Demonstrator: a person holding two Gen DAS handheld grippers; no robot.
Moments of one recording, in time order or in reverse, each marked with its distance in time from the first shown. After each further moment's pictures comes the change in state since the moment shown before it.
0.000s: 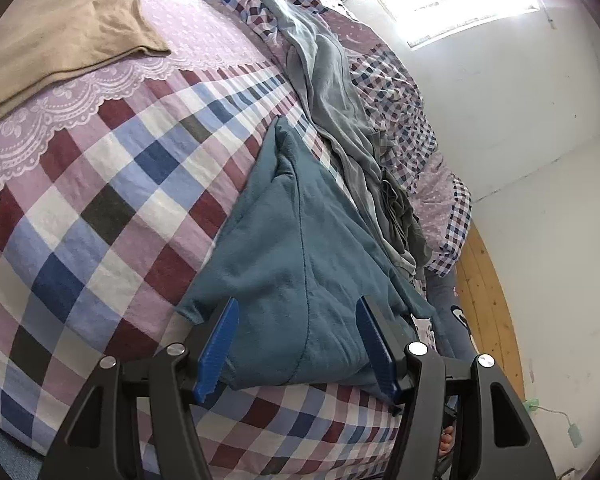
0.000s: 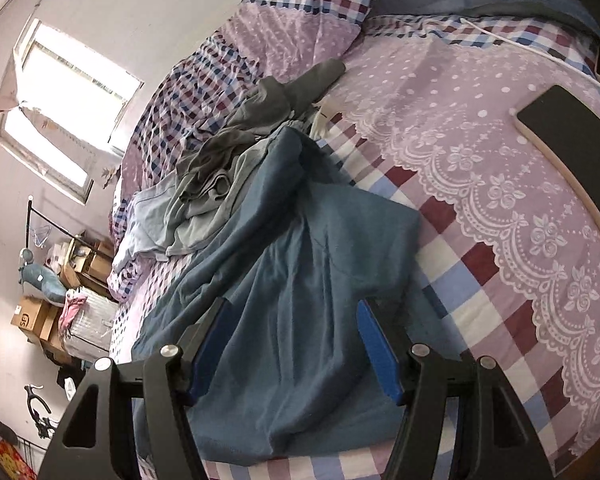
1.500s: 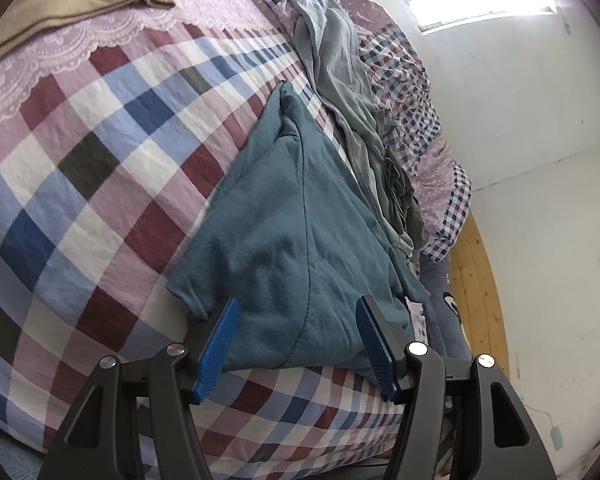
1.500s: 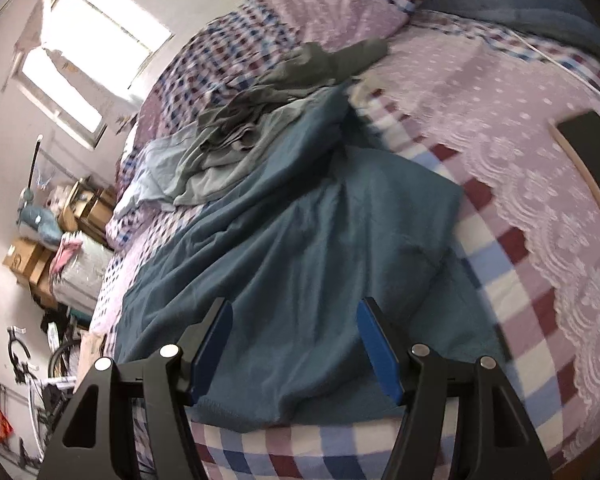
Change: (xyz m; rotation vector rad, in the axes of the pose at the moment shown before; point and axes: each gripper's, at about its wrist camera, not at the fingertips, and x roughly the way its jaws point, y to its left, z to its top) left arm 0.016 0.005 -0.010 -0.062 0.103 -0.030; right arm 0.003 0.020 -0.019 -0.133 0.092 -0.014
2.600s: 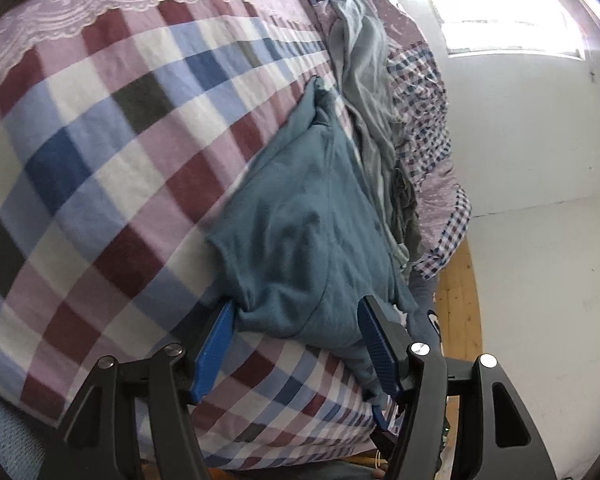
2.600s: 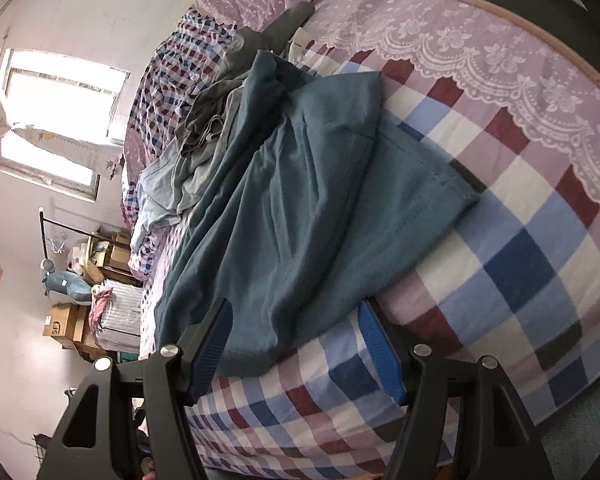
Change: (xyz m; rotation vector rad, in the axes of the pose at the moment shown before) left arm -0.006 0.019 -0.013 -0.144 -0.003 -0.035; right arm -0.002 -0.033 -0.053 0.292 0.046 0.109
